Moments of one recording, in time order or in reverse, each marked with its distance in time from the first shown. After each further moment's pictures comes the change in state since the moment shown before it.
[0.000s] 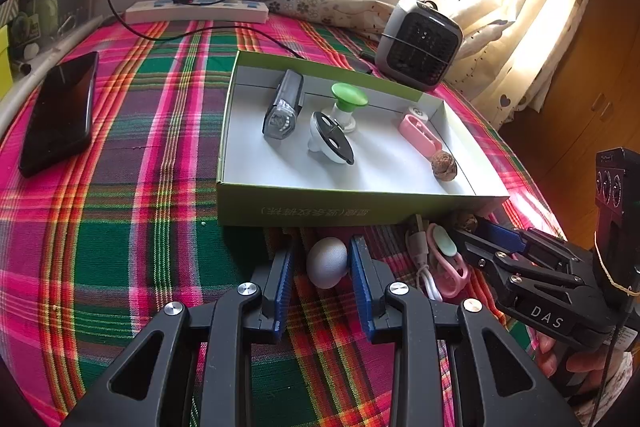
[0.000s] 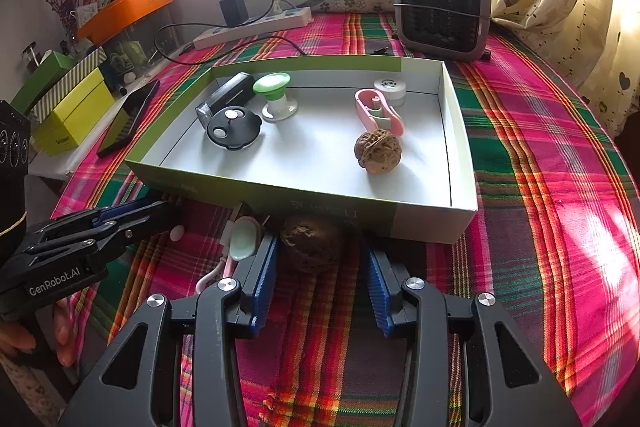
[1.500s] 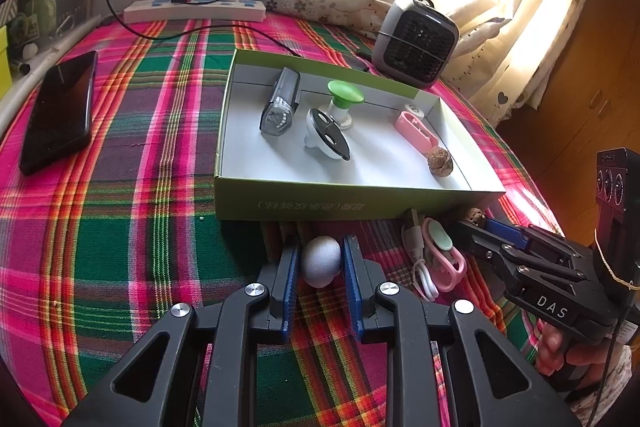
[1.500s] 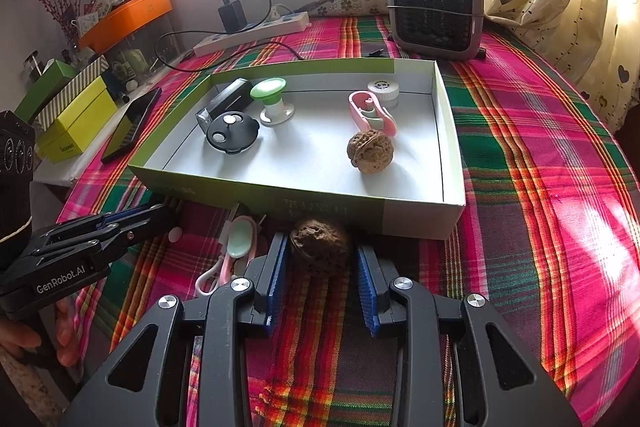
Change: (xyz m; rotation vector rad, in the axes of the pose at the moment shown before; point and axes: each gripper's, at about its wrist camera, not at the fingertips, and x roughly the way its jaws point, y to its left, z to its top) left arm -0.002 -0.001 0.000 -0.003 0.011 -0.019; right arm -0.007 -0.005 -0.002 0.004 -0.019 0.015
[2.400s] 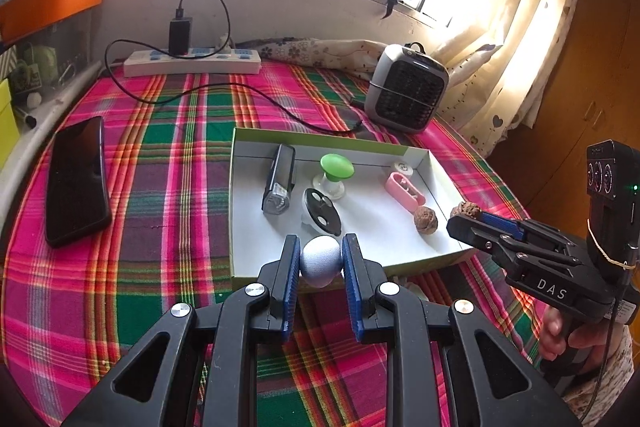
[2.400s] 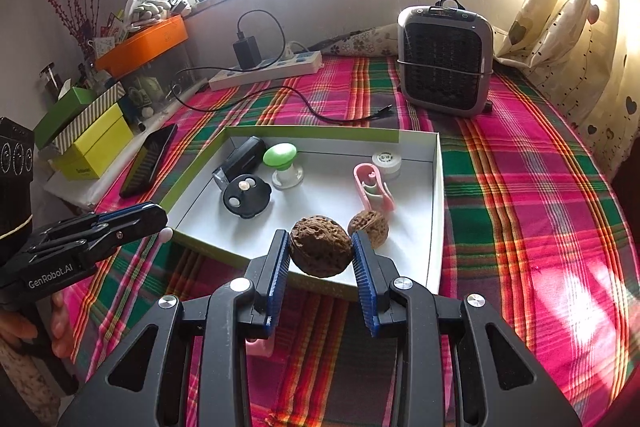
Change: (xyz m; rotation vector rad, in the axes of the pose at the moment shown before) left arm -0.028 -0.005 0.042 0.046 -0.099 0.022; right arm -0.016 -0.006 0.045 -0.030 -0.077 0.046
